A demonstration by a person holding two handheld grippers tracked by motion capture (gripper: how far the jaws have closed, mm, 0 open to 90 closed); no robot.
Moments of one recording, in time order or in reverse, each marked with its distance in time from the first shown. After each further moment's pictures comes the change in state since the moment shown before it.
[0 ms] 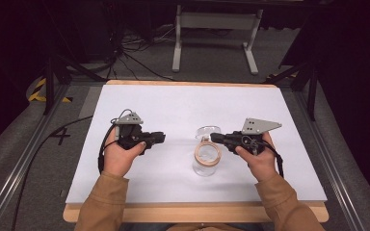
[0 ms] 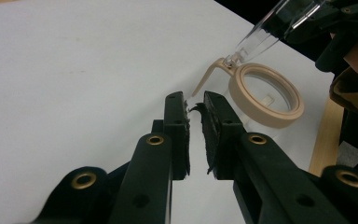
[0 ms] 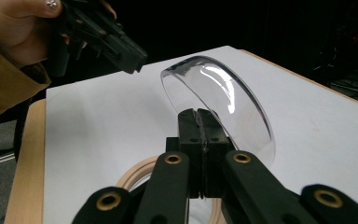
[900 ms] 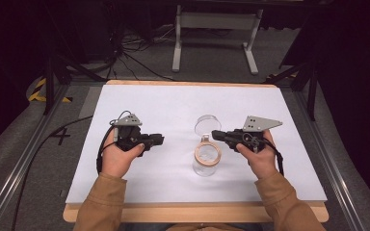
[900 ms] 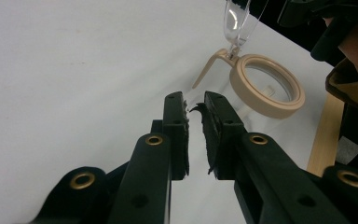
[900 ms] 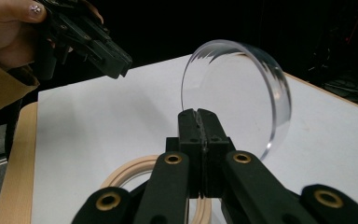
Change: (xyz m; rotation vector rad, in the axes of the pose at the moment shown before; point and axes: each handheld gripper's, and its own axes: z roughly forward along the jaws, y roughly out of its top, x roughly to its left) left arm 0.001 -0.001 0.003 0.015 -0.014 0.007; right arm -0.007 -0.001 -0.003 -0.009 -0.020 0.003
